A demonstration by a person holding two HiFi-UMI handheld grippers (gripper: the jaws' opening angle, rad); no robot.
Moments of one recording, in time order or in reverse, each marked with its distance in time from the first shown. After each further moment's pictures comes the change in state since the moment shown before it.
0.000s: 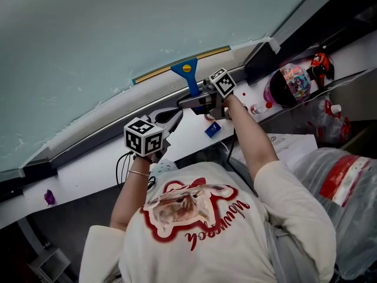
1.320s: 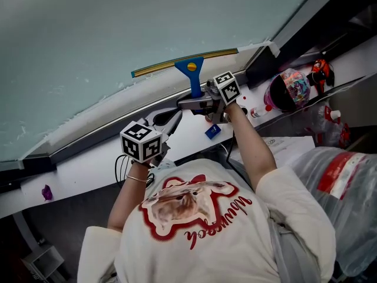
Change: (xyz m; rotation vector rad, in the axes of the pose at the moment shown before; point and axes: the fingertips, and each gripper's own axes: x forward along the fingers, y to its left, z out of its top) left arm -0.032 -0.030 0.022 0.032 -0.086 0.054; right arm 0.020 0.051 0.009 -0.230 -0.045 -0.003
